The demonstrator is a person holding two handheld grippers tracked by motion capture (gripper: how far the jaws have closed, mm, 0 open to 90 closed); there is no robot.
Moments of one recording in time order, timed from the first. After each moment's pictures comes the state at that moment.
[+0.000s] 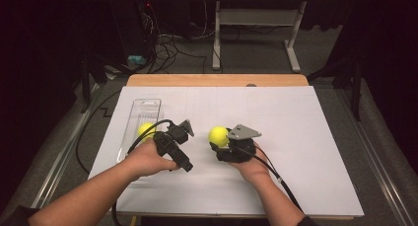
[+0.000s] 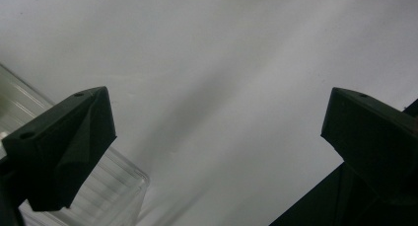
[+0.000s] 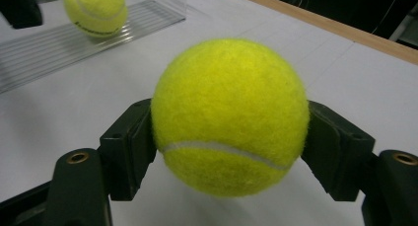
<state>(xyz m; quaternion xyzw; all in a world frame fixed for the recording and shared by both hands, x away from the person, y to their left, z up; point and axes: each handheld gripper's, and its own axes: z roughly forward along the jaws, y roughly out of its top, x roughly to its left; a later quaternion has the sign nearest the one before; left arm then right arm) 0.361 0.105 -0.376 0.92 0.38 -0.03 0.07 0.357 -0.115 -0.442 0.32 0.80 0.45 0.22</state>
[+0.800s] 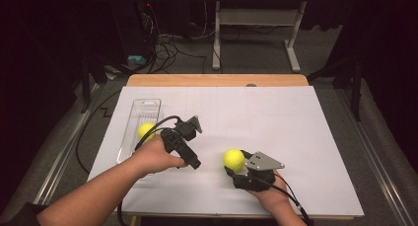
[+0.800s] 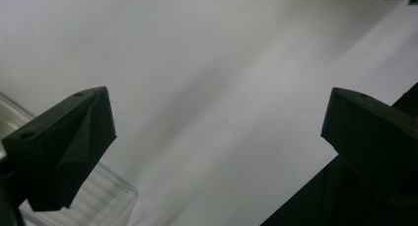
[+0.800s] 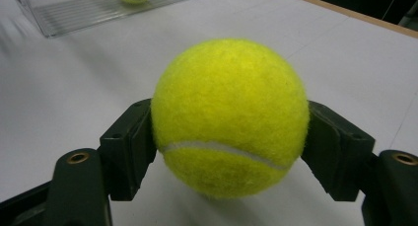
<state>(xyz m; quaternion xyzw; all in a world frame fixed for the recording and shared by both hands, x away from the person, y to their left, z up) 0.362 0.083 -0.360 0.92 0.37 -0.03 0.08 0.293 -0.158 -0.462 0.30 0.80 0.46 0.23</state>
